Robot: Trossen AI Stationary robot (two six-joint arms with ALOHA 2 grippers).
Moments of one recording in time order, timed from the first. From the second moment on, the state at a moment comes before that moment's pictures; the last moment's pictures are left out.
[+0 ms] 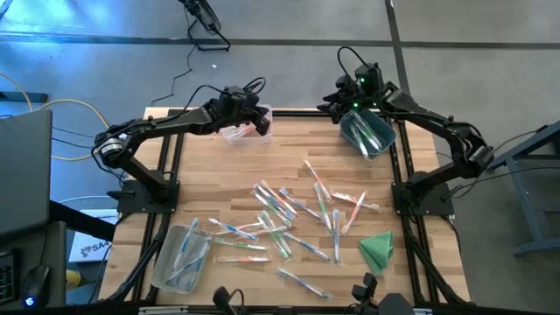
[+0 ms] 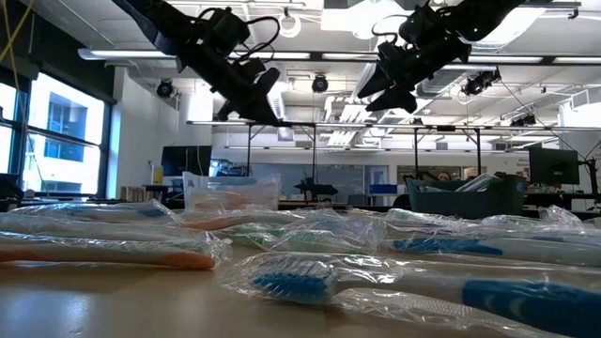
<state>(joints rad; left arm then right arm) 0.59 1.51 1.05 0.03 -0.06 -0.16 -0.84 1.41 1.11 -0.23 -0.44 0.07</state>
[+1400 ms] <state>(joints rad) 0.56 0.87 0.60 0.27 -0.01 -0.19 -0.84 1.41 1.11 -0.33 -0.51 0.08</state>
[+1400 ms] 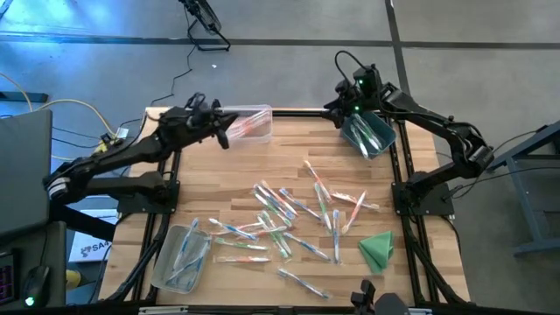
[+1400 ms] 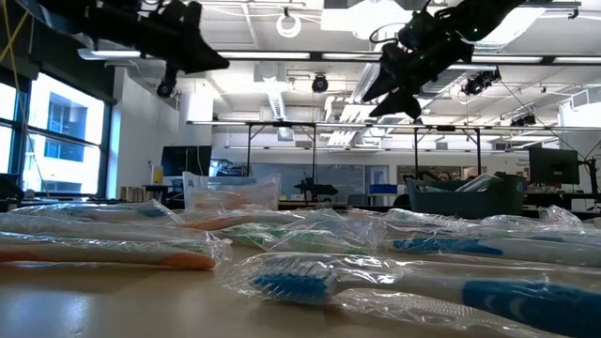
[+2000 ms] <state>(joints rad) 0.56 0.65 0.49 0.18 0.06 -0.32 -0.62 1.41 1.11 -0.33 -0.50 -0.02</state>
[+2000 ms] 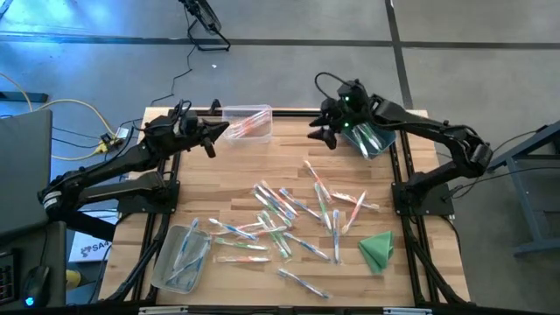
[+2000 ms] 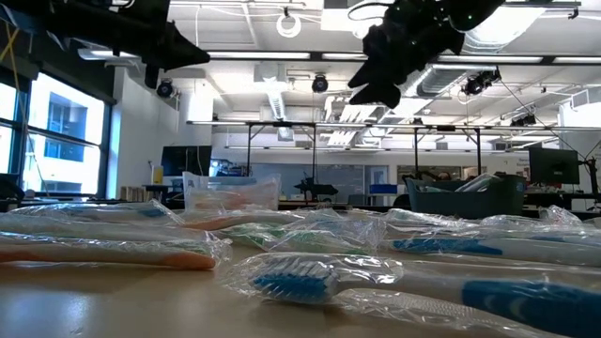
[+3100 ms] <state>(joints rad) 0.56 0.65 0.49 0.18 0.06 -0.37 -0.15 1.43 1.11 -0.52 -0.18 -0.05</state>
